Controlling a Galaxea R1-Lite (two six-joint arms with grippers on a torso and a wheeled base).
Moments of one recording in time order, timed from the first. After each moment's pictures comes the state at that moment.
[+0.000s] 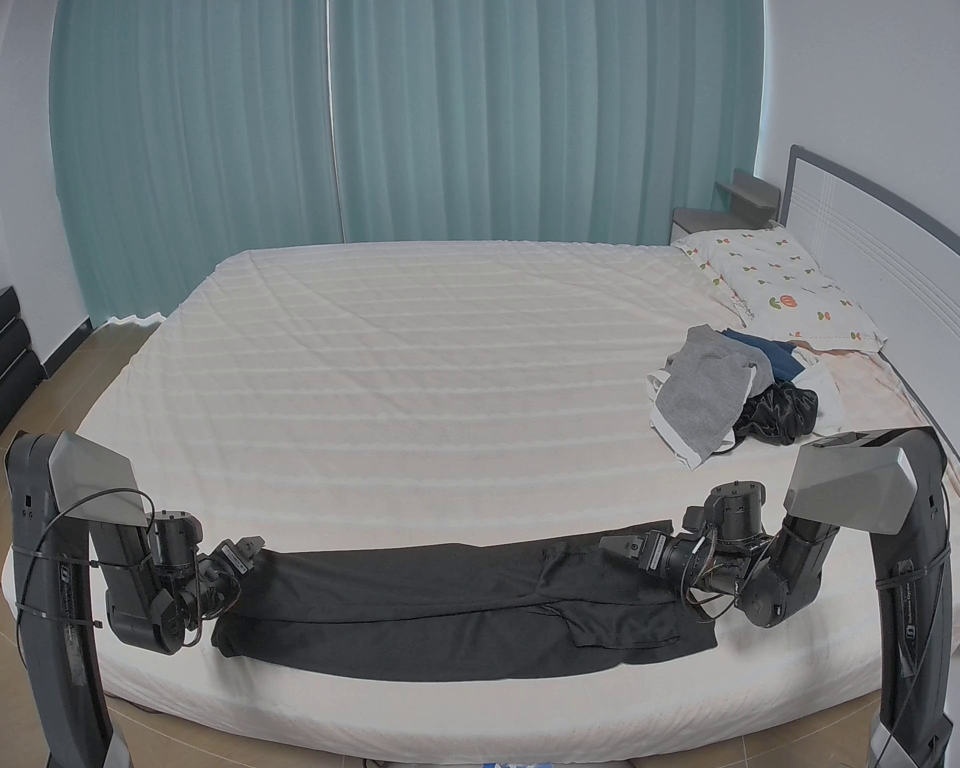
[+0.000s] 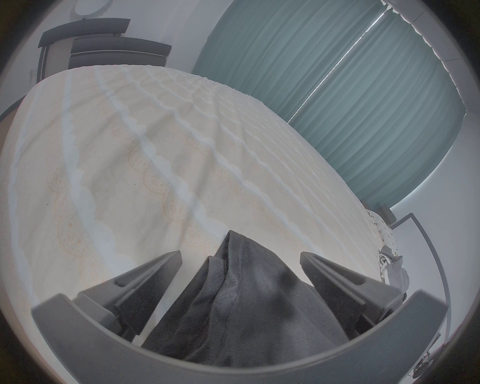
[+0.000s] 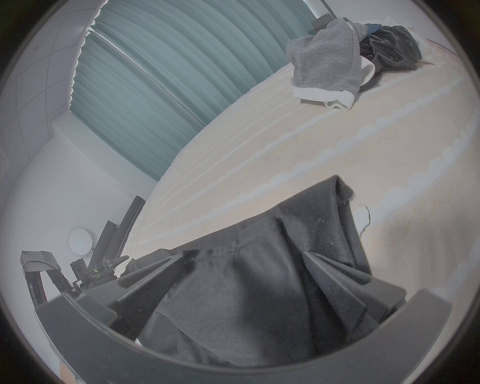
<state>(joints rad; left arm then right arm) 0.10 2.47 -0.51 -1.36 -0.04 -0.71 0.26 2.49 -0.77 -1.18 0.29 0.58</state>
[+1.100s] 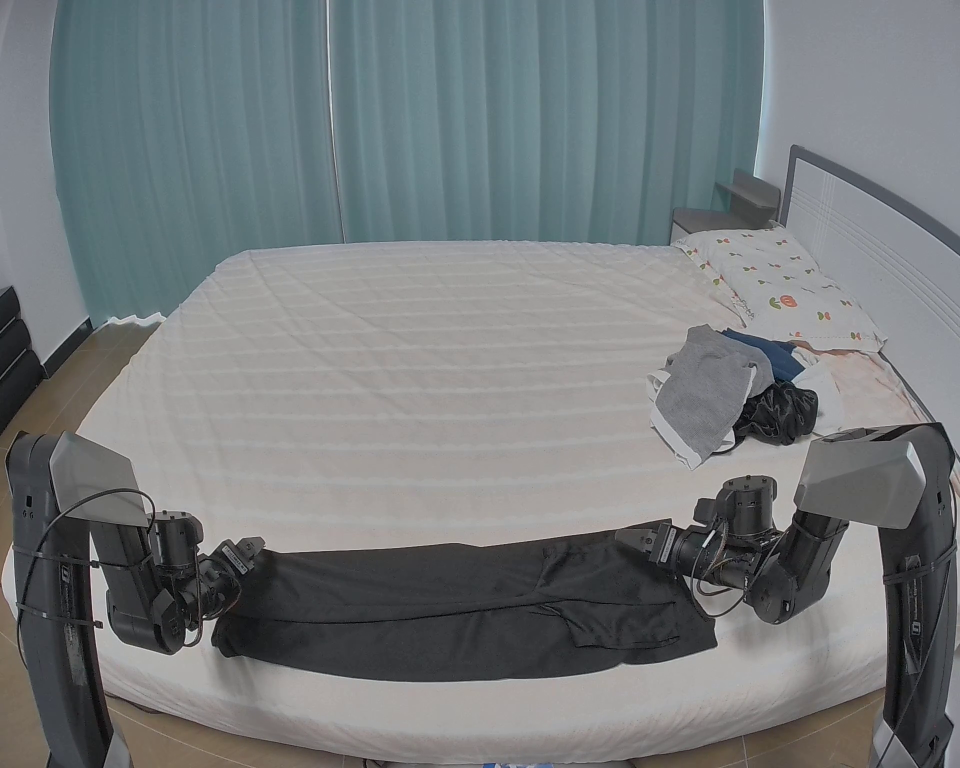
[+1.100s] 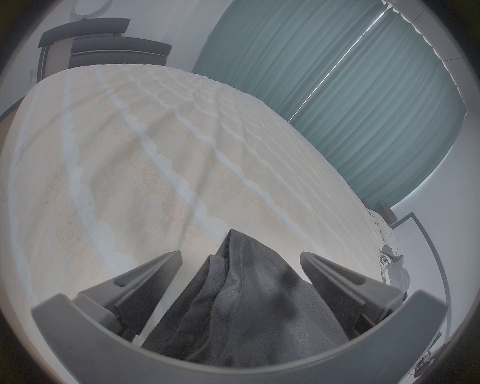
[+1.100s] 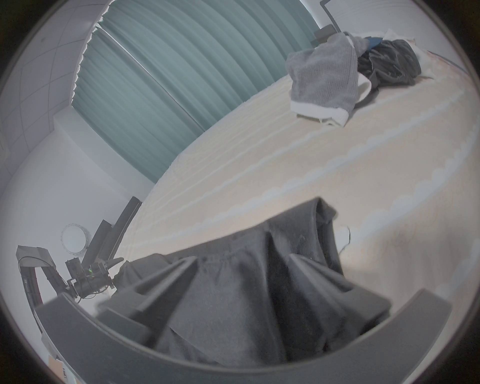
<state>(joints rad) 0.10 2.47 -0.52 -1.36 -0.04 -0.71 0.24 2.47 -0.75 -1.21 0.26 0.53</state>
